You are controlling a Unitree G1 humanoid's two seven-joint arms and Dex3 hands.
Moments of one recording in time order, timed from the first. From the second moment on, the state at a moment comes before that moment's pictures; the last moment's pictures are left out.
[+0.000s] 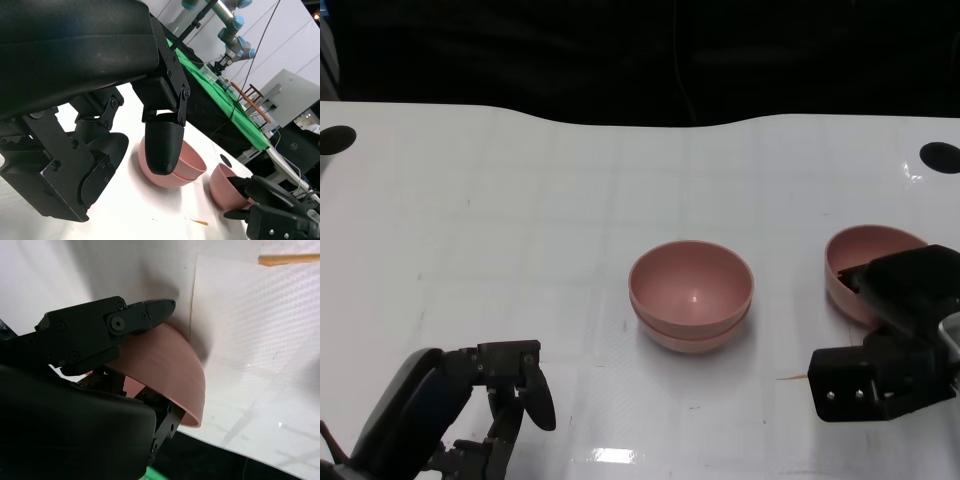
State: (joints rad) left arm 0.13 0.30 -0.06 0.11 0.21 -0.71 -0.09; right arm -0.47 -0.40 0.45 0.60 -1.00 0.00 -0.03
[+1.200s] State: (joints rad) left arm 0.13 0.31 -0.07 0.11 0.23 -0.69 -0.10; right arm -0.53 -0.35 0.35 0.52 -0.67 -0.67 -0.37
